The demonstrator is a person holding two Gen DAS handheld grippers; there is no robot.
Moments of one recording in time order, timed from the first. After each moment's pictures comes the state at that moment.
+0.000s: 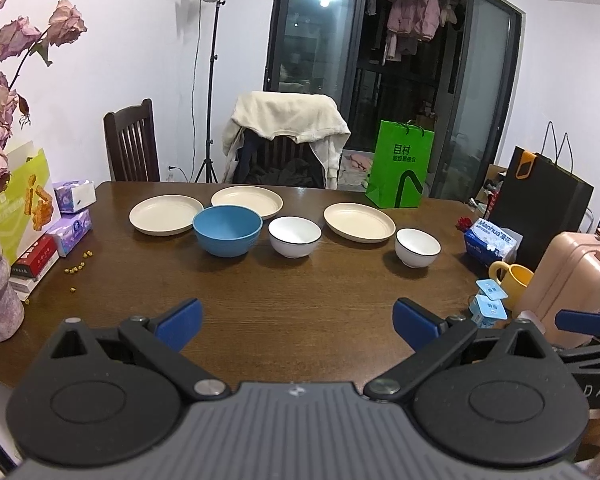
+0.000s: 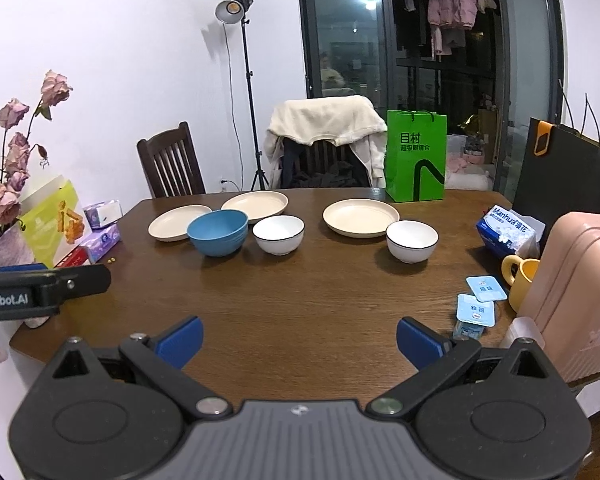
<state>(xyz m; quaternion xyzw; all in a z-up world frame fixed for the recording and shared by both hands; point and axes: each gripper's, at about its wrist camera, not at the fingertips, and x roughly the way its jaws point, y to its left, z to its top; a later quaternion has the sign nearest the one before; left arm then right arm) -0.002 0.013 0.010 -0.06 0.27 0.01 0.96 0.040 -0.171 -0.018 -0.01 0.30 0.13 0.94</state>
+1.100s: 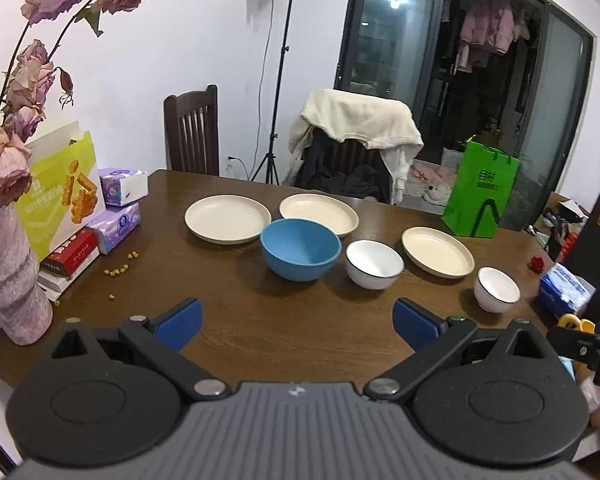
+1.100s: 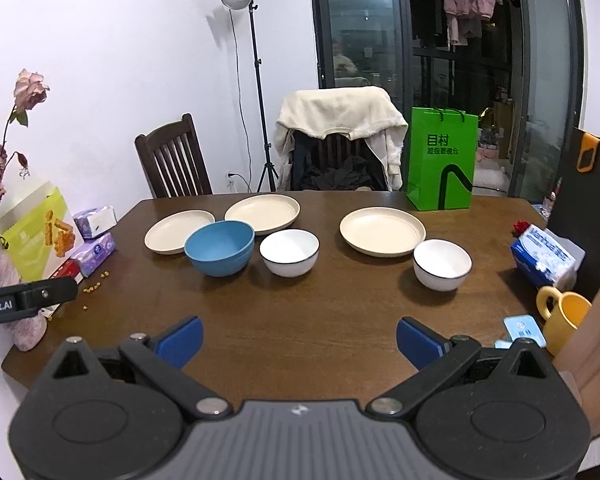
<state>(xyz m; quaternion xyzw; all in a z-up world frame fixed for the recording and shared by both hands) 0.086 0.087 0.005 -0.10 0.28 0.11 0.95 0.158 -0.131 -0.011 -0.01 0.32 0.14 0.94</state>
